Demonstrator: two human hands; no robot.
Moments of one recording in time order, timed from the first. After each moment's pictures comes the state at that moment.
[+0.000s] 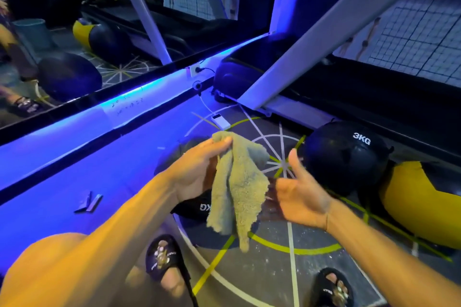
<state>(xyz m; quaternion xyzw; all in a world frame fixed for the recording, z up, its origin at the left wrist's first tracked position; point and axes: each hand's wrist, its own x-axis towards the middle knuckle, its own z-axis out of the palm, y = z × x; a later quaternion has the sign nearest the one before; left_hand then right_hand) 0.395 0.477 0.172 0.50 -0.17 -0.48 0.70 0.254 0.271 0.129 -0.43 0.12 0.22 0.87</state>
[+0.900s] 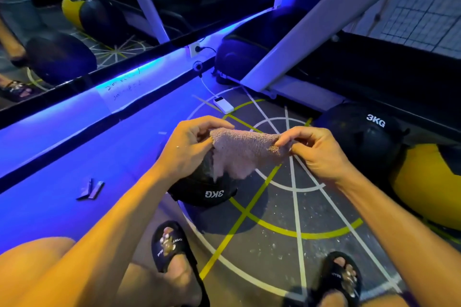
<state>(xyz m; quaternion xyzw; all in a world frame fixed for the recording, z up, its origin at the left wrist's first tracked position) 0.436 0.493 0.144 0.71 -0.41 -0.10 0.56 0.290 0.256 0.142 -0.79 0.10 -0.17 0.58</state>
